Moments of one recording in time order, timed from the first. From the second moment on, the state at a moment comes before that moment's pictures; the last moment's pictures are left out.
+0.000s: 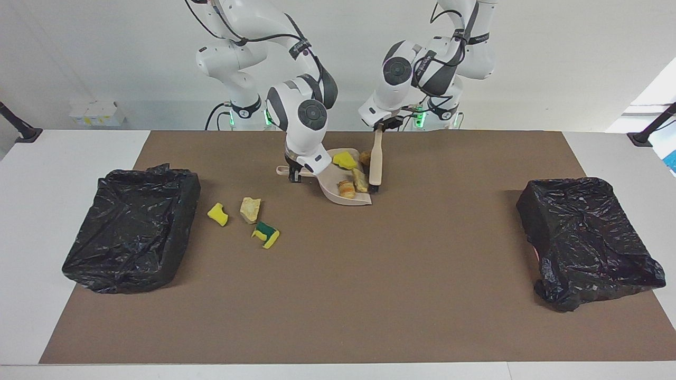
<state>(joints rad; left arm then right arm) -0.61 -0.21 -0.21 -2.38 -0.31 1.89 -0.43 0.52 0.14 0.00 -2.07 -0.09 1.85 -1.07</state>
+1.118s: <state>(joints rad) -0.71 -0.33 -0.24 -2.46 -0.33 1.75 -1.09 0.52 0.14 0.00 -2.07 -0.09 1.87 -1.08</state>
